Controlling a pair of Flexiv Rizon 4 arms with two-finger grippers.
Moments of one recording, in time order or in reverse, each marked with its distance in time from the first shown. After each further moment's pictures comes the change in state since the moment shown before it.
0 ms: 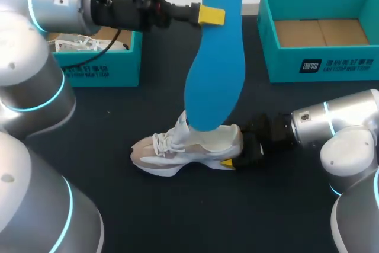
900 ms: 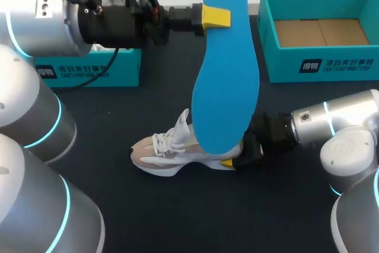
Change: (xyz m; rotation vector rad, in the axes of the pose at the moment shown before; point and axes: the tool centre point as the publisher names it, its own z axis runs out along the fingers) left arm 0.050 0.017 0.013 0.097 -0.003 -0.166; right arm 0.000 0.000 0.000 0.000 0.000 0.000
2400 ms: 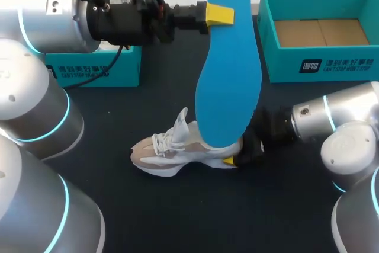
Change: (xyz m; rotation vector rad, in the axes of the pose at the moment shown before) left arm -0.012 -0.009 0.004 -0.010 0.018 -0.024; right arm -0.005 0.008 -0.010 0.078 -0.016 0.000
